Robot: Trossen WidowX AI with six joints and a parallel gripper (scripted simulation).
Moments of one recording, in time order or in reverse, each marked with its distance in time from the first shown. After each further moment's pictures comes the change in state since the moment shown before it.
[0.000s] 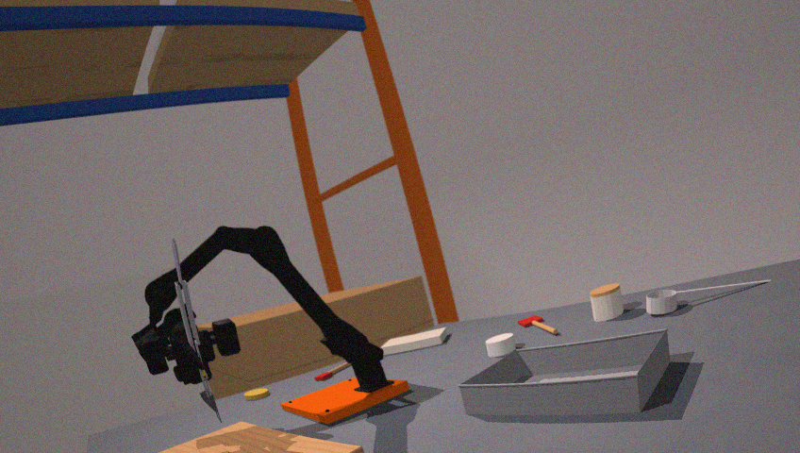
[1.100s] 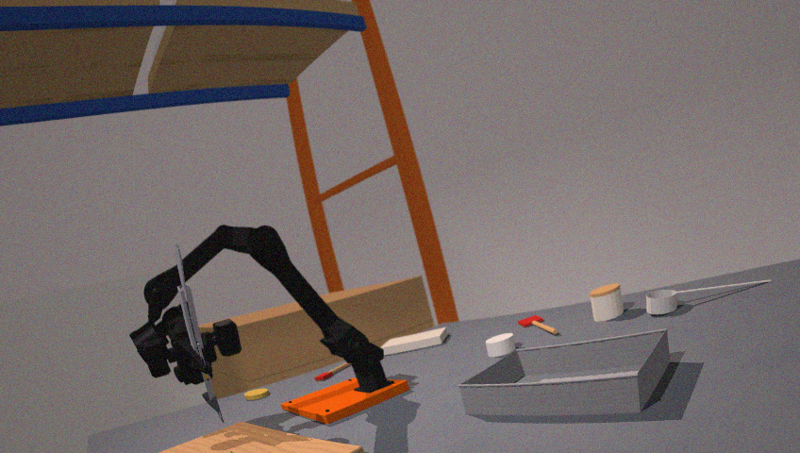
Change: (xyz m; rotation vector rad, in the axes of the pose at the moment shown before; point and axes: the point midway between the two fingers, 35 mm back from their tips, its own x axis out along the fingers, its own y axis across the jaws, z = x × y) arm 0.005 -0.003 0.004 0.011 -0.063 -0.039
